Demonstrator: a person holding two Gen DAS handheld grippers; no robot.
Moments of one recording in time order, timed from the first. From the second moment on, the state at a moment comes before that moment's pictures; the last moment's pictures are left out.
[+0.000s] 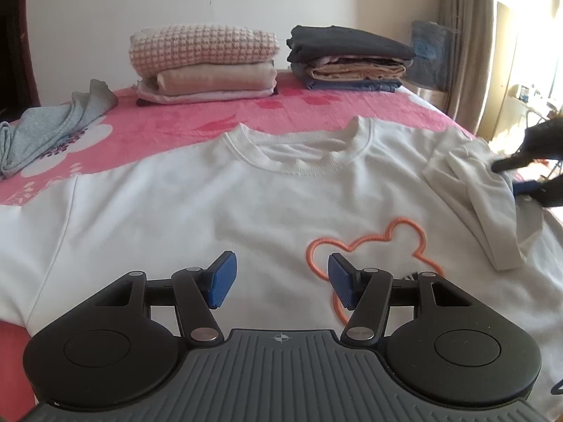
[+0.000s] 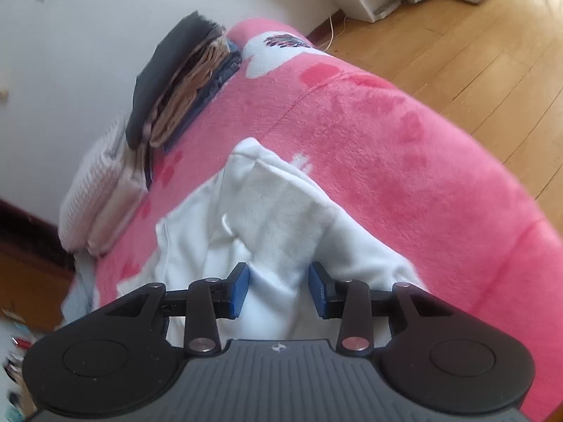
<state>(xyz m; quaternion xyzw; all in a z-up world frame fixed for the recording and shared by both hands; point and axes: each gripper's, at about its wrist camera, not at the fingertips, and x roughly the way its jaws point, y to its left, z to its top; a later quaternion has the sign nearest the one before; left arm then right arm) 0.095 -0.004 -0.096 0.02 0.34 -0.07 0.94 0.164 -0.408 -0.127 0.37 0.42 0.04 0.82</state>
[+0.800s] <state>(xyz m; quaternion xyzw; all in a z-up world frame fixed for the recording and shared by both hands) 0.093 0.069 -0.076 -0.15 0.39 -0.05 0.91 0.029 -0.188 -0.100 0.06 0.43 0.38 0.82</state>
